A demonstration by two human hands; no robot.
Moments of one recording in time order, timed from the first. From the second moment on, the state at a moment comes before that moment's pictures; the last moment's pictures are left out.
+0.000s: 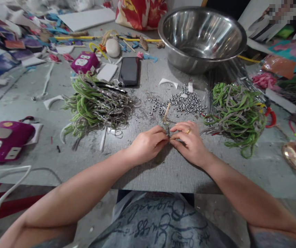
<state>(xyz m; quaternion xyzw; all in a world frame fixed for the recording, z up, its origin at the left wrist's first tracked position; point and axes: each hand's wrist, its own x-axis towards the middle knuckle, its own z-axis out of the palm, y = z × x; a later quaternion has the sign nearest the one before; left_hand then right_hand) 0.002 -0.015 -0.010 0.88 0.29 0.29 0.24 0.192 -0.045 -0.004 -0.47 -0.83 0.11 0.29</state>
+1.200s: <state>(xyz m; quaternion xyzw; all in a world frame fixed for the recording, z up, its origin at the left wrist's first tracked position) 0.009 -0.020 -0.018 0.88 0.39 0.18 0.20 0.192 -0.042 -0.006 -0.46 -0.85 0.09 0.23</state>
